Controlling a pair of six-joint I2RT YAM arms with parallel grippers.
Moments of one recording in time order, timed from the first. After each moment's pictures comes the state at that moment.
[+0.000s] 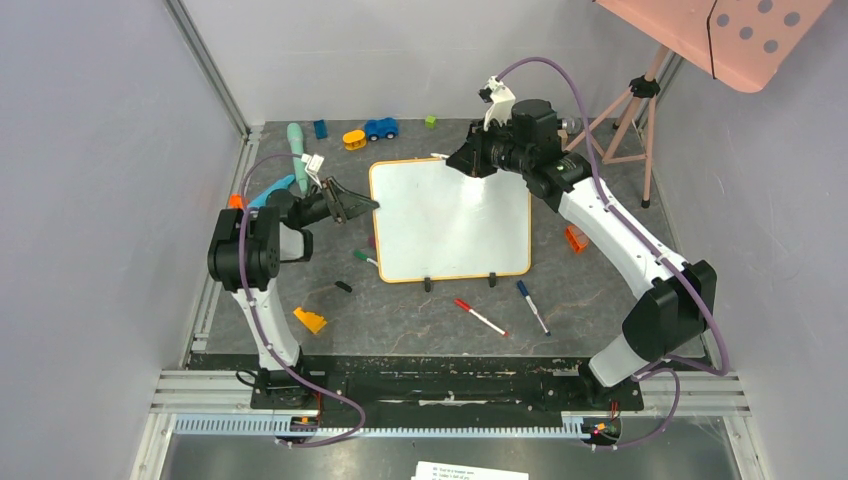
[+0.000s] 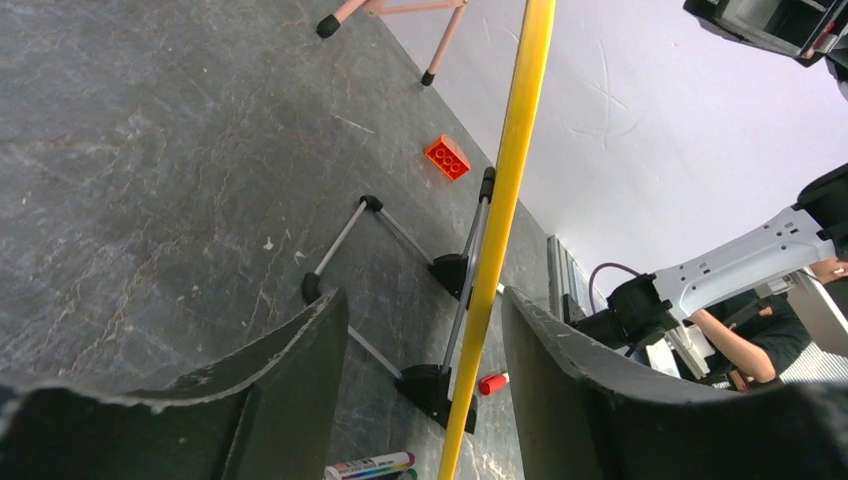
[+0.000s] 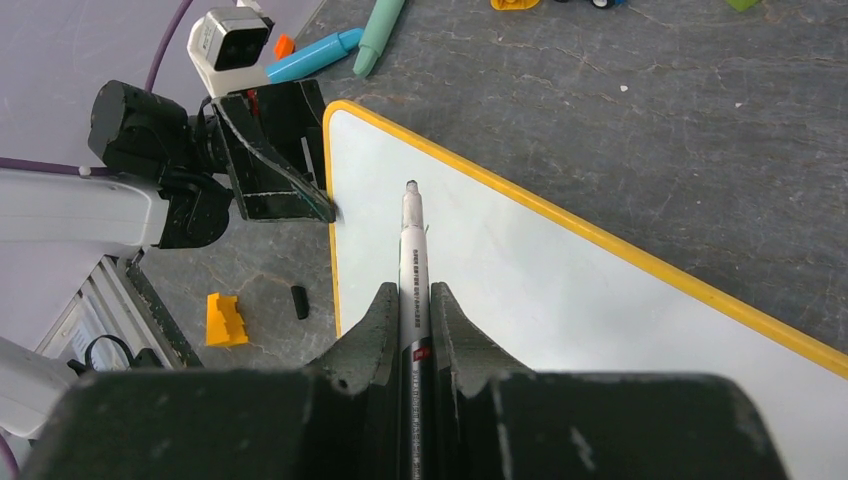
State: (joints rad) left arm 0.06 2.02 0.81 1.48 1.21 -1.05; right arm 0.47 1.58 1.50 -0.29 -0.36 0.27
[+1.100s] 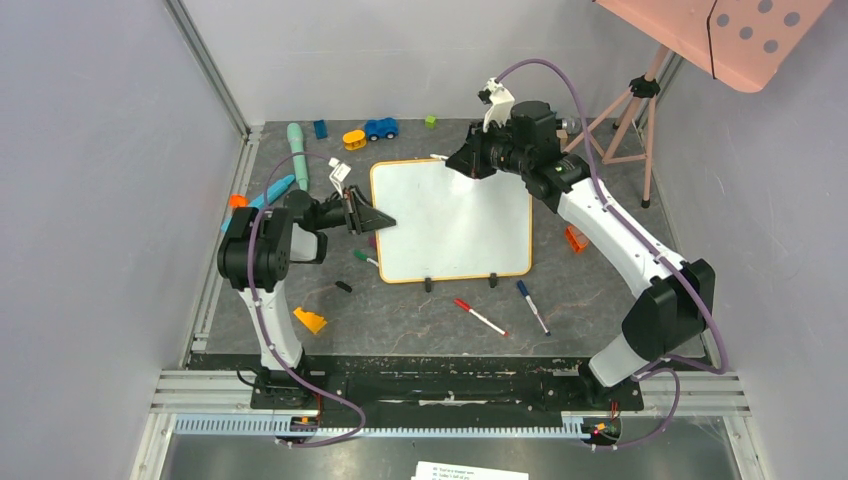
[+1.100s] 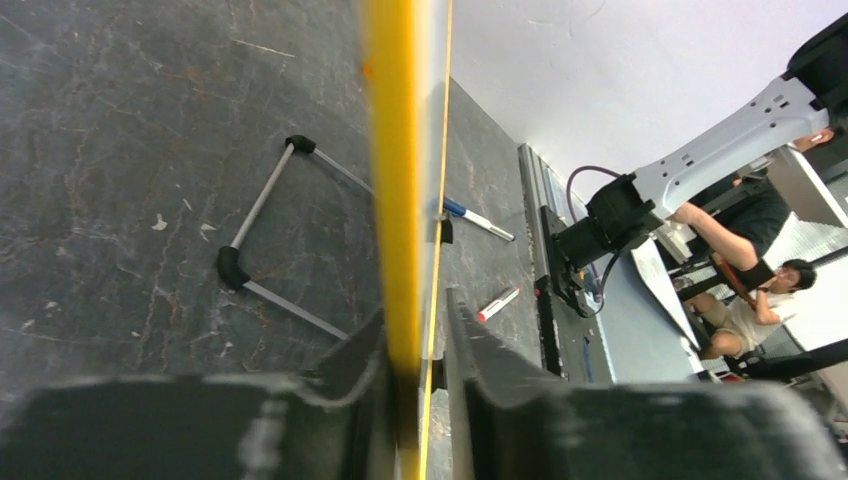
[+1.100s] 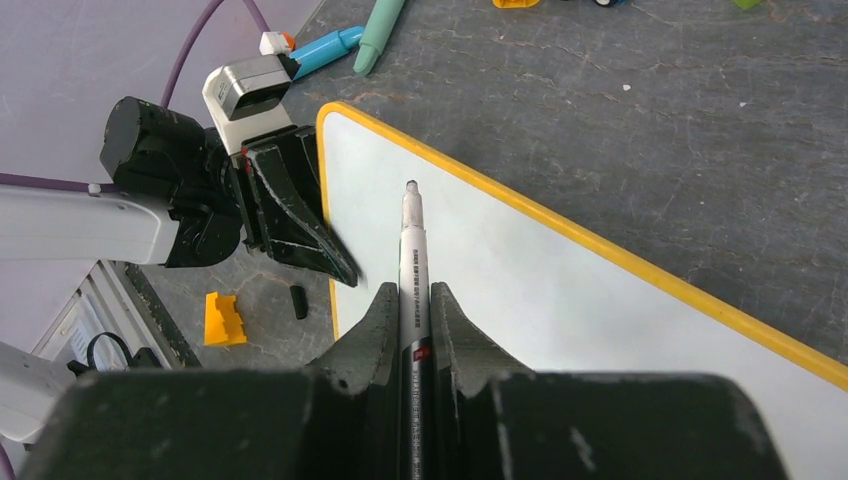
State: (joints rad) left arm -0.05 2.02 0.79 1.48 1.33 -0.95; right arm 0.47 1.58 1.49 -0.27 -0.37 0.27
